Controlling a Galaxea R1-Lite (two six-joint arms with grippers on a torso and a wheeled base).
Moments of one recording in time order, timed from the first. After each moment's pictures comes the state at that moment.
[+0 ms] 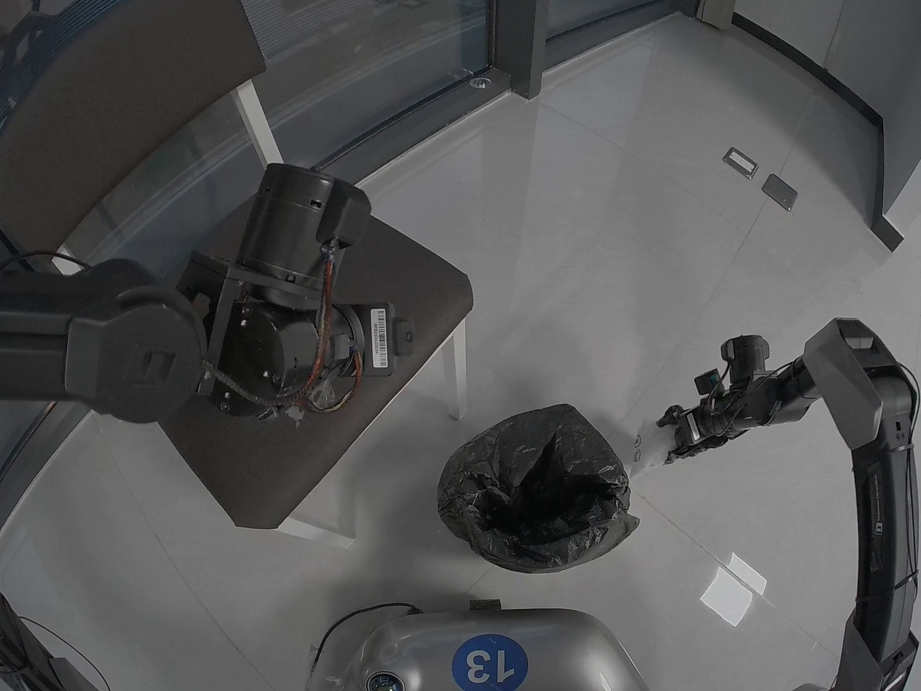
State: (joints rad) left arm -0.66 1.77 -1.28 0.10 0.47 -0.33; right arm -0.07 2.64 -1.60 -0.20 0.19 -0.35
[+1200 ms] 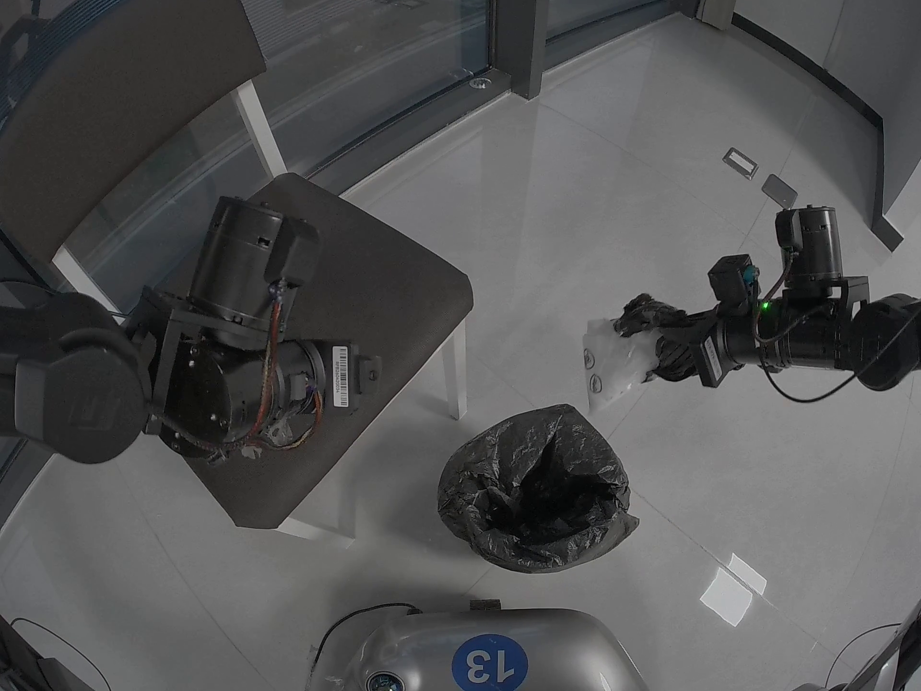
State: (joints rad) left arm -0.65 1.67 -1.13 0.10 0.47 -0.31; right arm 0.27 1.78 -1.08 -0.21 0.20 -0.41
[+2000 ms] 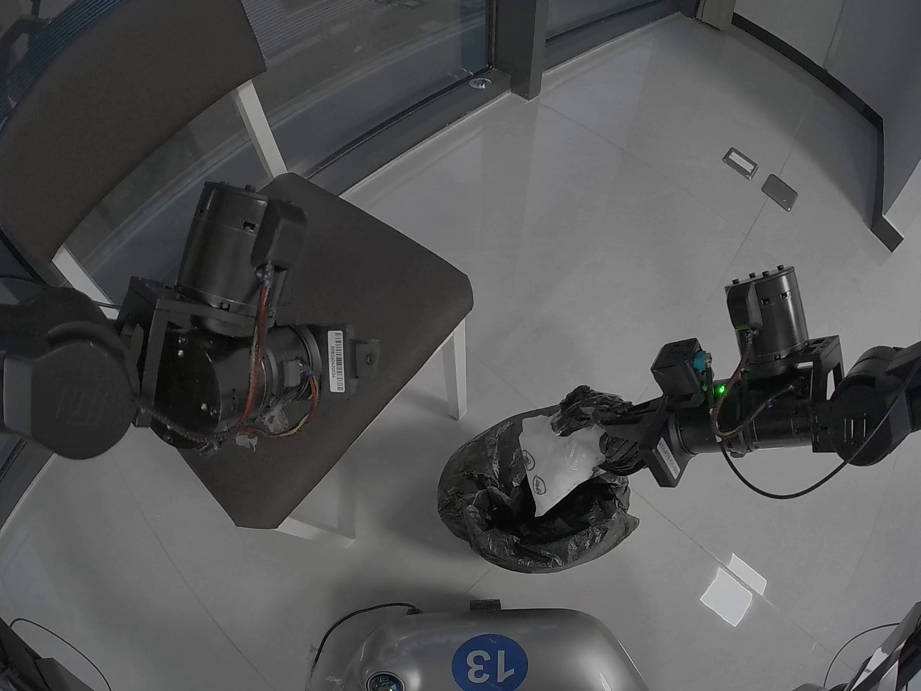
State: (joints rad) left arm -0.64 1.65 -1.13 0.07 0.47 -0.30; right arm 0.49 1.76 -0.91 -0.22 0.20 -0.41
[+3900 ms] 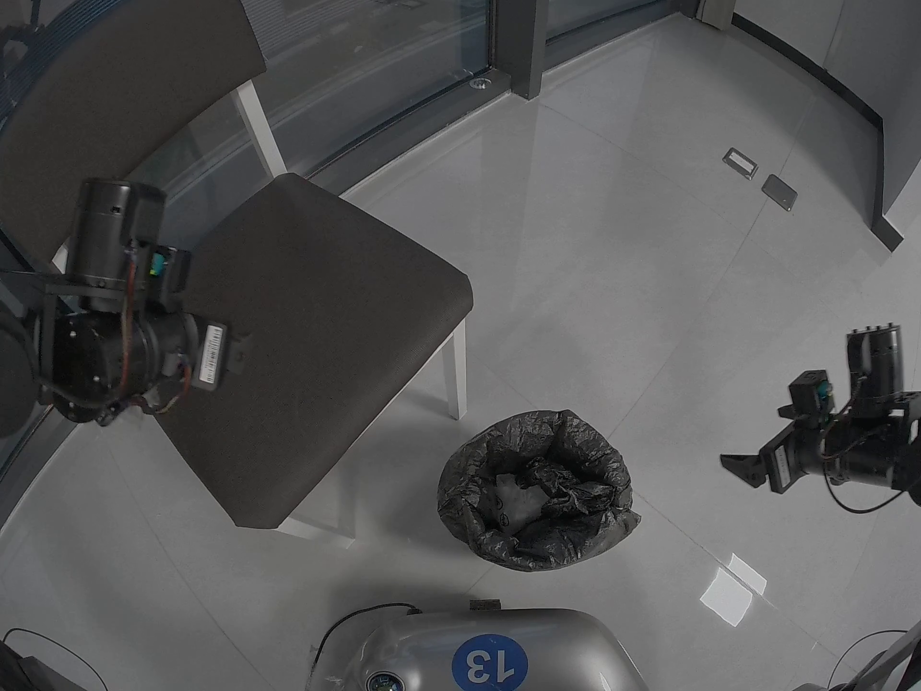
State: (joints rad) left arm -0.43 1.50 -1.04 0.07 0.52 0.09; right arm 0.17 1.55 -0.55 -0.36 -0.01 -0.28
